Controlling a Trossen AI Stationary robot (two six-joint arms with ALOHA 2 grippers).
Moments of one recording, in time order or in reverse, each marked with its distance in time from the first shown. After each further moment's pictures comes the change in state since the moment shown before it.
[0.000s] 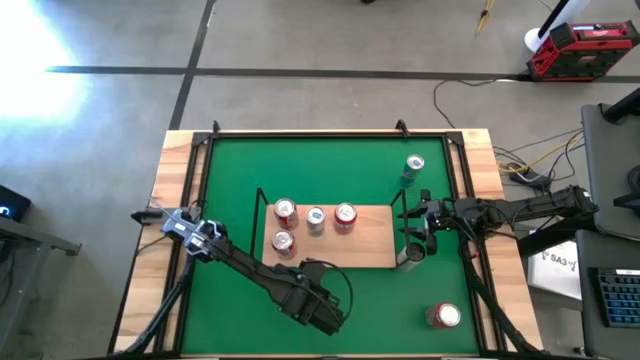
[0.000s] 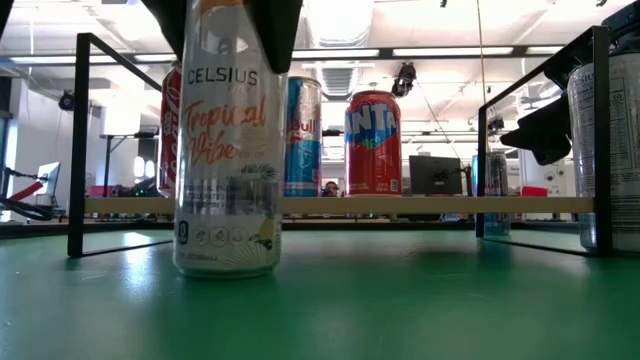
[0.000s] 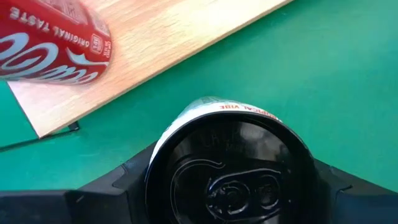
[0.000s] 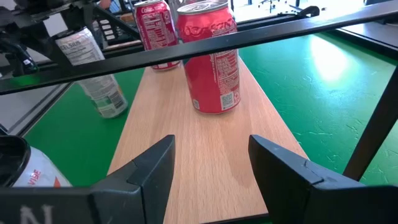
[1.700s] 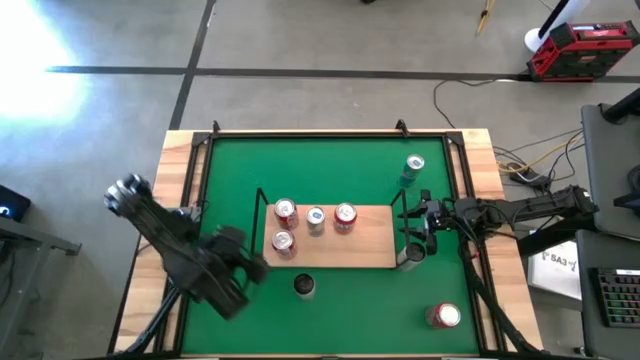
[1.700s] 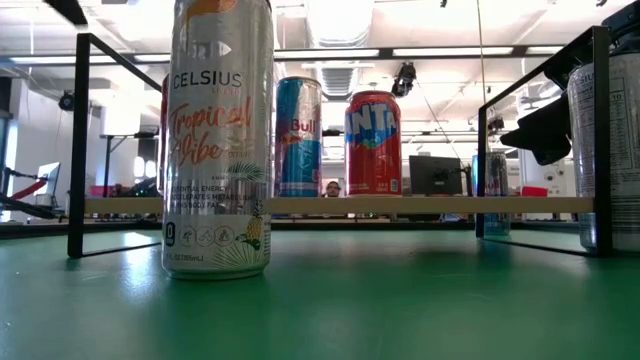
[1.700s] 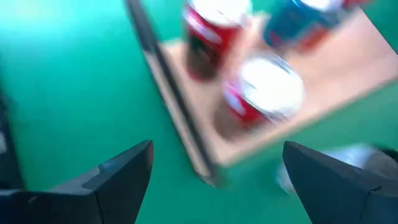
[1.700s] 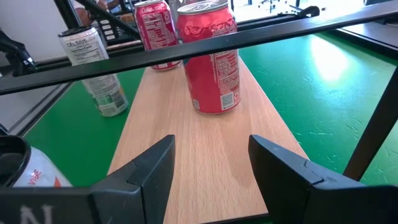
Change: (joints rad) left arm -0.211 -0.736 -0.756 -0.036 -0.367 -0.322; right arm 0.000 0.000 0.000 0.000 0.000 0.000
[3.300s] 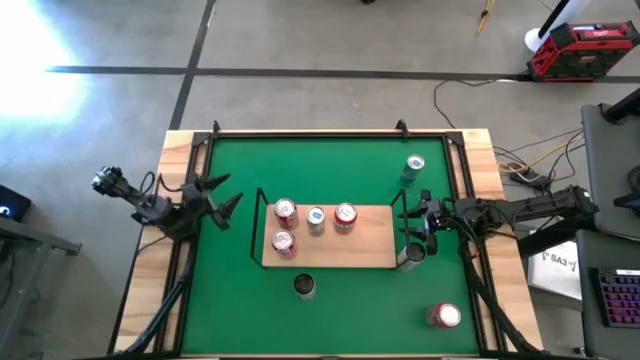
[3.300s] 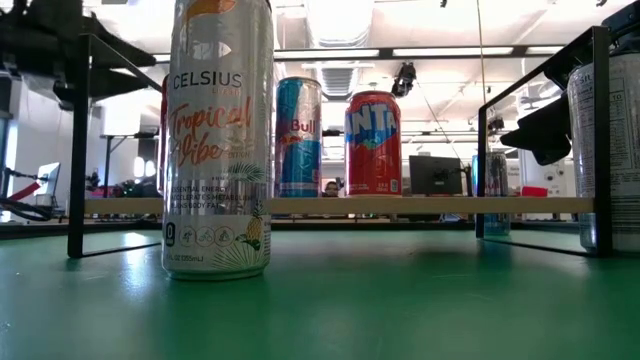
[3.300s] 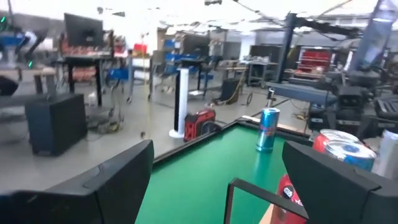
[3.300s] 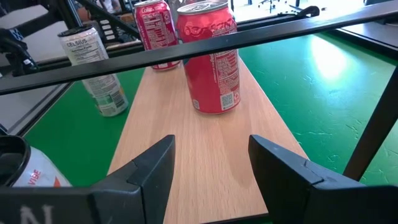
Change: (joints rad) left arm 0.214 -1.479 -1.406 1.750 -0.509 2.004; right arm 0.000 0.000 0.000 0.000 0.000 0.000
